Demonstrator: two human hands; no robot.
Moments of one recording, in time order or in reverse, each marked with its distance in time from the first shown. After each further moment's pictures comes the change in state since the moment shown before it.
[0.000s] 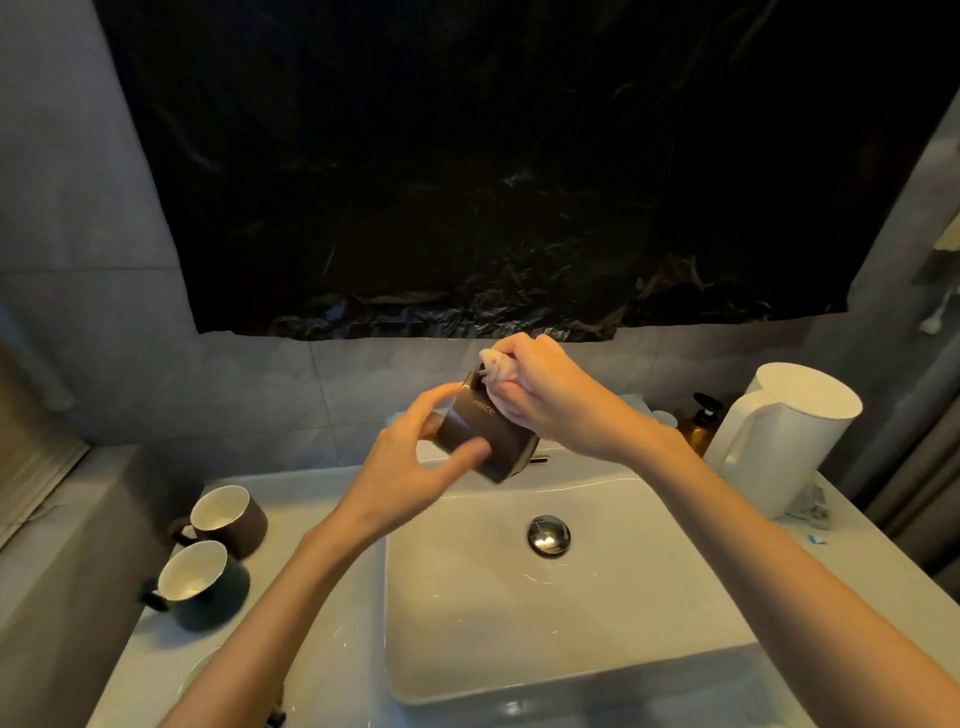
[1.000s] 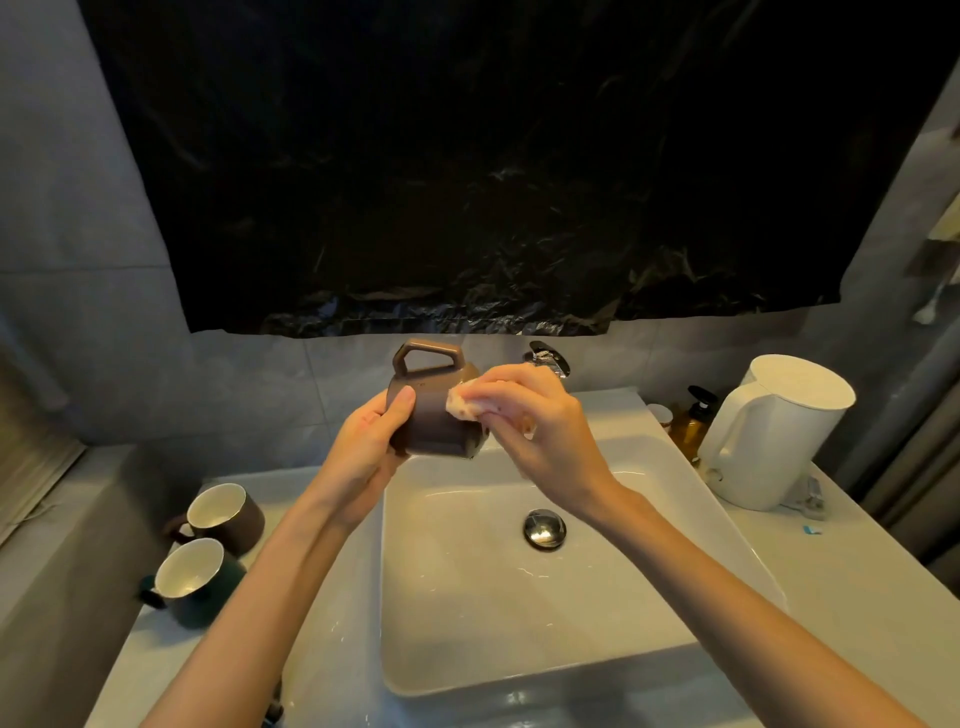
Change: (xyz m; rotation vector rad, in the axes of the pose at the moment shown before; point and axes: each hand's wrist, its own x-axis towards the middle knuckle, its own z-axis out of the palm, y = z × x) left_hand 0.005 0.002 -0.013 -0.761 0.045 -0.328; right_hand -0.035 0.003 0.043 0.094 0.418 -0.147
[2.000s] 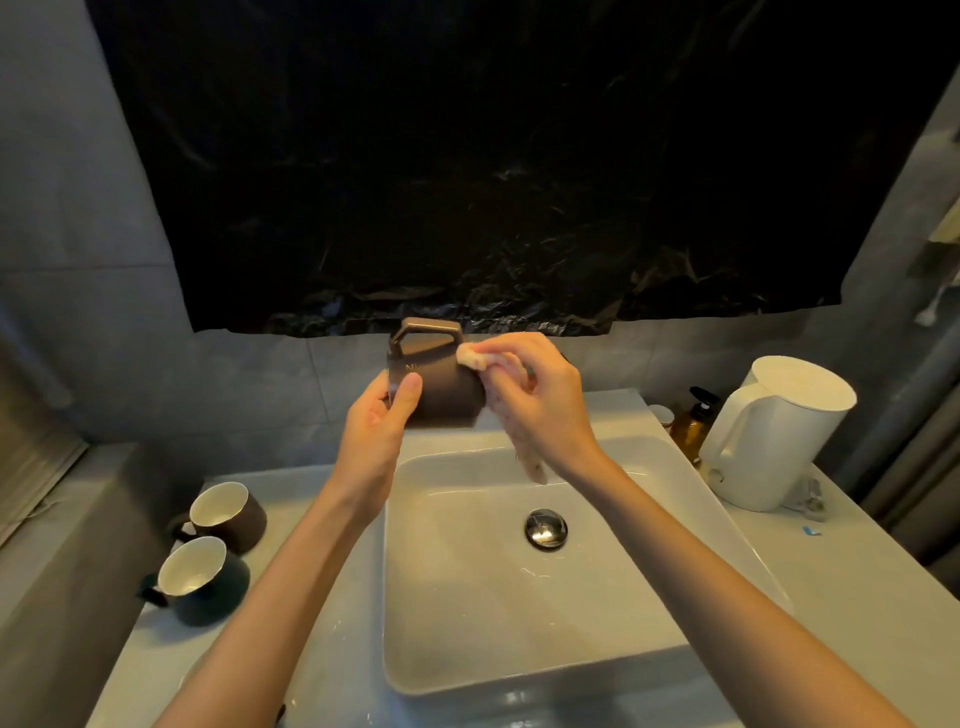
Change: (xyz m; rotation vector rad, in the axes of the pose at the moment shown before) left_hand 0.005 -0.003 0.008 0.073 0.121 0.220; right_hand 0.027 0.004 0.010 0.156 0.136 0.240
